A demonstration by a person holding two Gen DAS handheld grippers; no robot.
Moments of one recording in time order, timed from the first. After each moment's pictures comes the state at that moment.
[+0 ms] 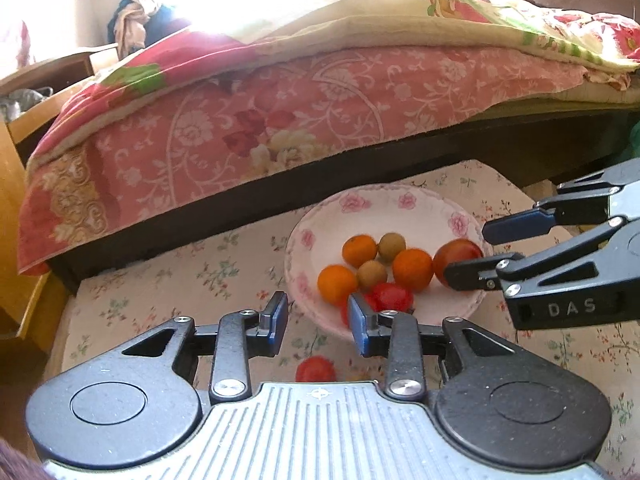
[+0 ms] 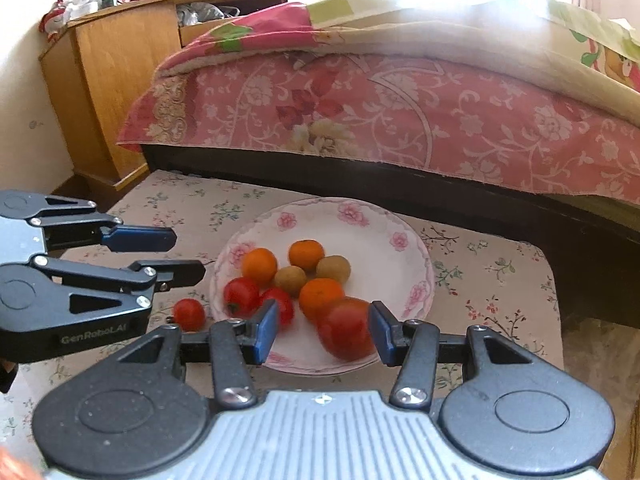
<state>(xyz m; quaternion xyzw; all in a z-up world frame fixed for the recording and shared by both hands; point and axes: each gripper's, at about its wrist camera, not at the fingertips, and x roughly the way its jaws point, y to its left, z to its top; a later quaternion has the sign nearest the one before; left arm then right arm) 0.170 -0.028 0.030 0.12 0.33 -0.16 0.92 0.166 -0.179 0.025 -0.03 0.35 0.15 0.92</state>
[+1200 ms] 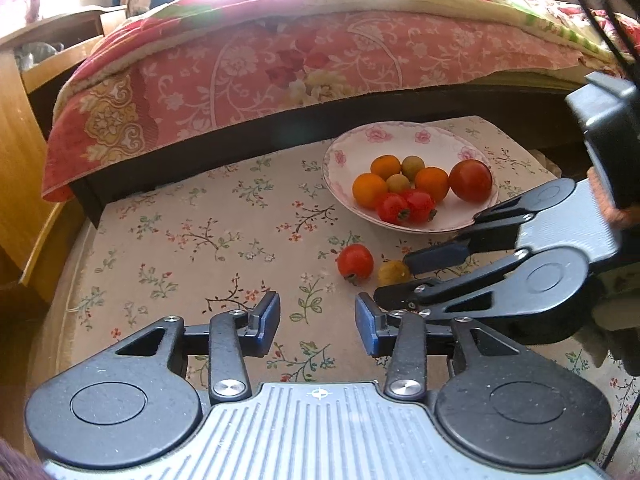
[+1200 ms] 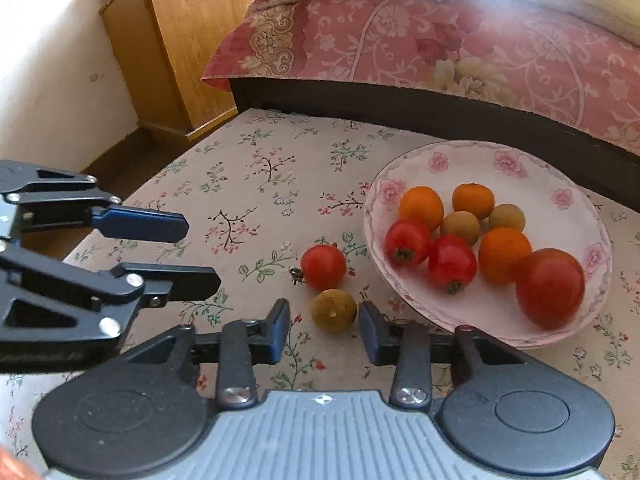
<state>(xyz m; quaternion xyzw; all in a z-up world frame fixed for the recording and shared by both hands) 0.130 0.032 0.013 0.10 0.37 -0.16 0.91 0.163 -0.092 -0.028 -0.05 0.39 0.25 0.89</state>
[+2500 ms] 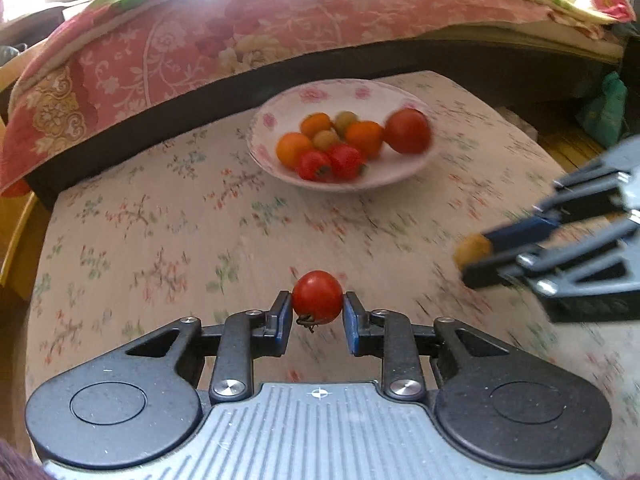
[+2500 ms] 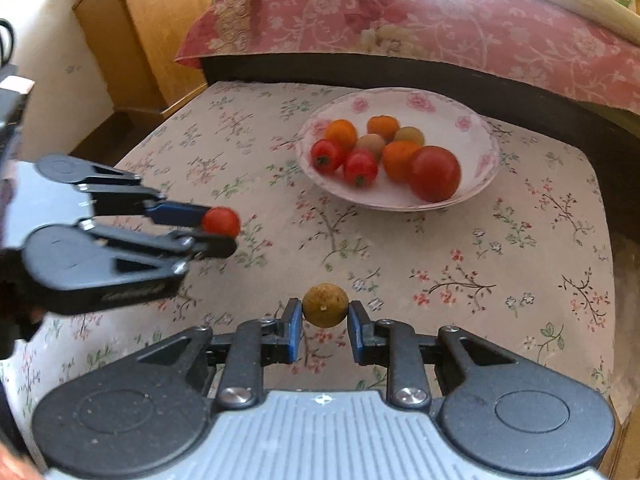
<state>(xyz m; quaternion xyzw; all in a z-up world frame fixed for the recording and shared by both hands) 0.101 -0.011 -0.013 0.13 0.40 -0.20 0.88 0.094 -0.159 -0.009 -0.04 0.43 0.20 0.88</state>
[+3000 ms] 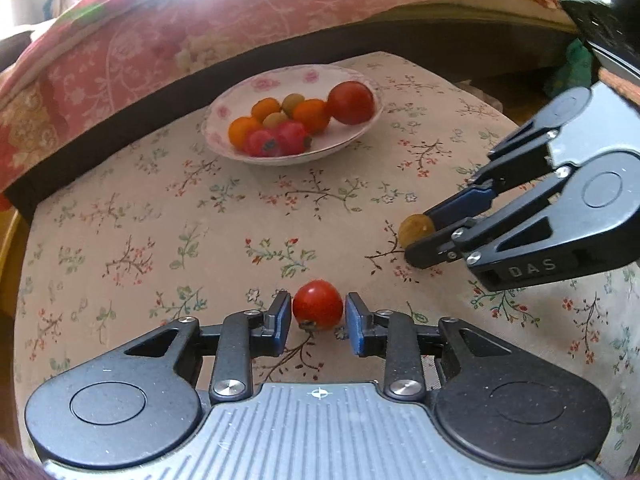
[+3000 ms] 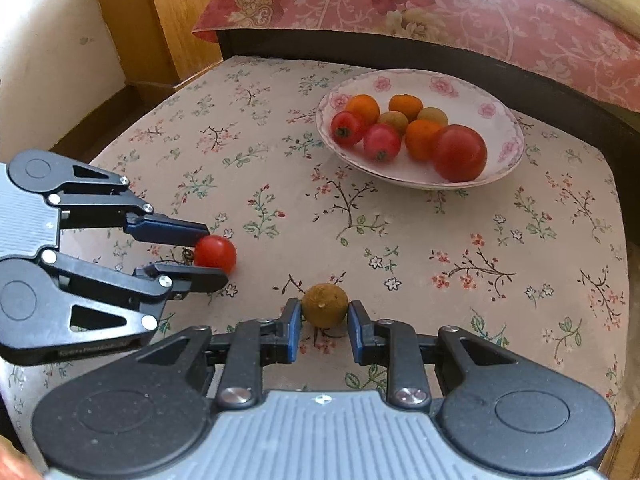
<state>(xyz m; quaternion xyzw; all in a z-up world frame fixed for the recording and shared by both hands) 0.075 -0.023 -0.029 0.18 0.39 -0.24 0.87 0.091 -0.151 -0.027 -0.07 0.44 0.22 0.87</state>
